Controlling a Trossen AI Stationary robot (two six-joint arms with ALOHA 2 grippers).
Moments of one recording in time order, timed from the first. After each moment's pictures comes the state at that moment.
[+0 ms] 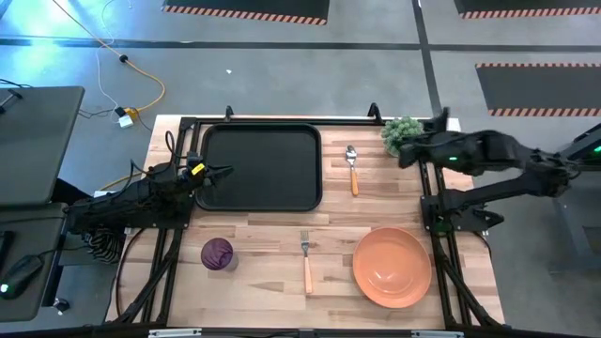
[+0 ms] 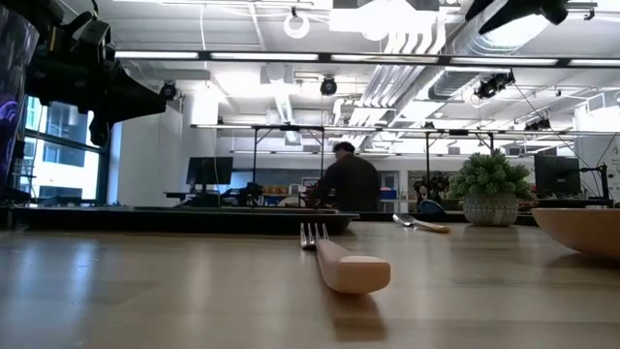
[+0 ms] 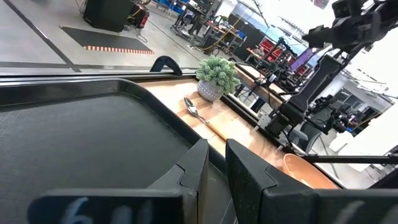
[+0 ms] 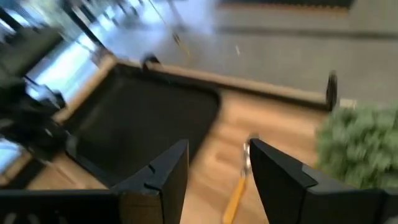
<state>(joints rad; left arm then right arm) 0.26 0.01 0.08 -0.16 -0.17 -0.57 -0.03 0.87 1.20 -1.06 0.59 0.91</state>
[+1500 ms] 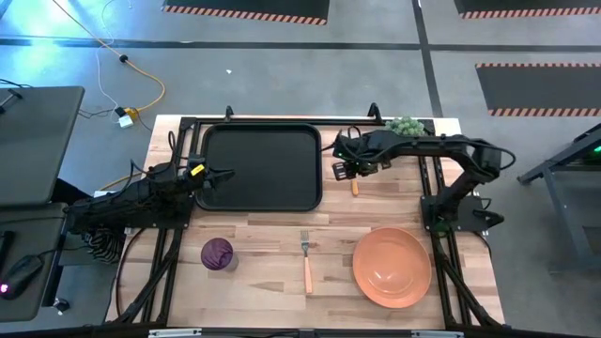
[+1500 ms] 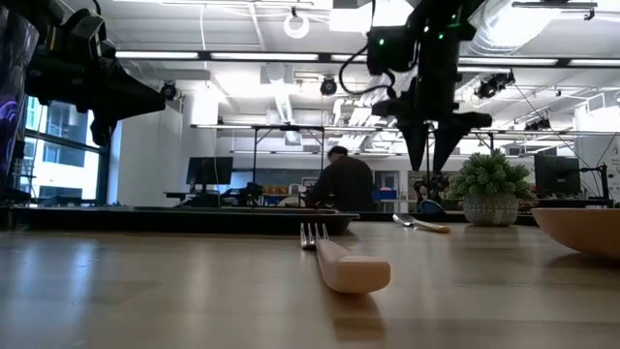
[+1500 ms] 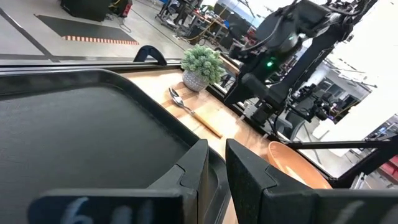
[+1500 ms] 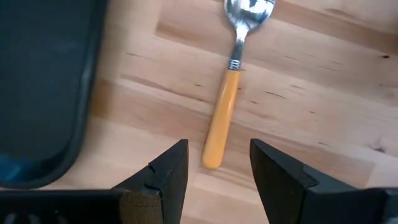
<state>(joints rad) 0.26 0.01 0.08 -0.16 -0.09 -0.57 -0.31 1.64 1.19 -0.97 0.12 0.98</state>
